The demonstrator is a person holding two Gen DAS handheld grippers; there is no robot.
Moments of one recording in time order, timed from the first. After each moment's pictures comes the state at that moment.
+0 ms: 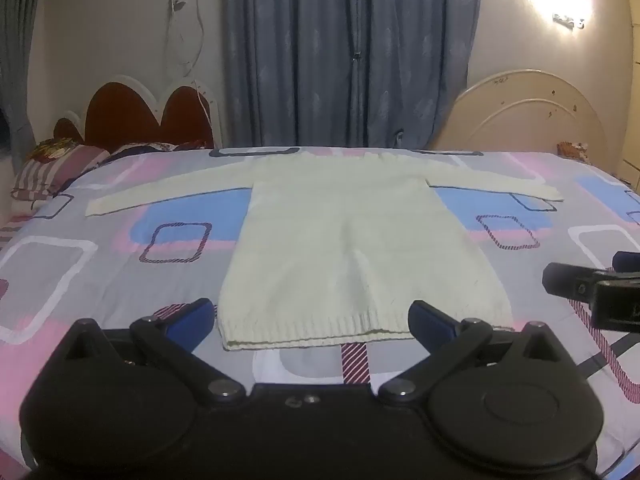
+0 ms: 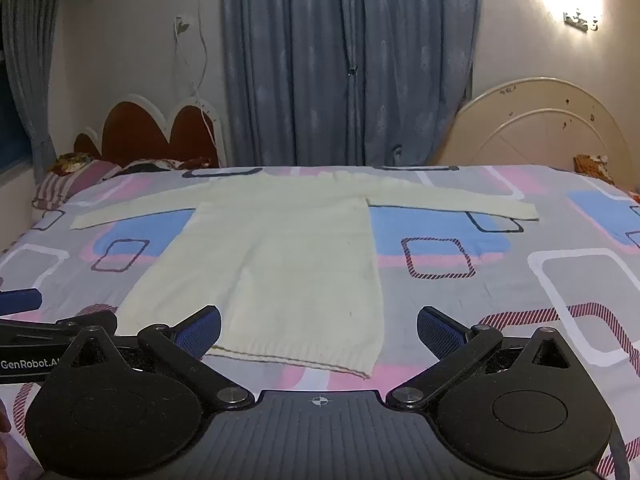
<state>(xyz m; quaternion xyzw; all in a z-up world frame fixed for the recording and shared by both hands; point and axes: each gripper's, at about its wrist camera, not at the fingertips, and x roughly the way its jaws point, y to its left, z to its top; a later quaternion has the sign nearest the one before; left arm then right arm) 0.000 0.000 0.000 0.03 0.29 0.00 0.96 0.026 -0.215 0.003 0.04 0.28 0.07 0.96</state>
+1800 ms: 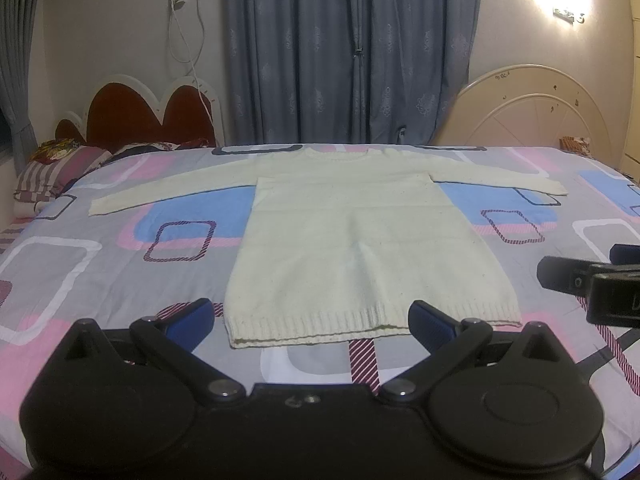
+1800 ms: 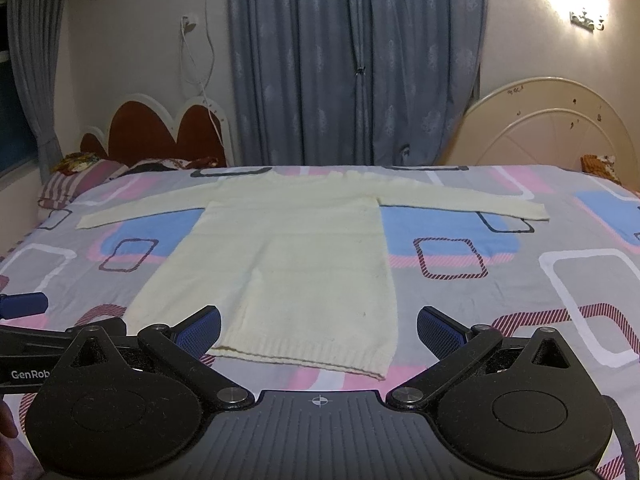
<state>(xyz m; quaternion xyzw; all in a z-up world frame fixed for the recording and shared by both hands) 0.001 0.003 -0.005 0.04 0.30 0.00 0.95 0.029 -0.207 0.000 0.04 0.28 0.07 0.96</state>
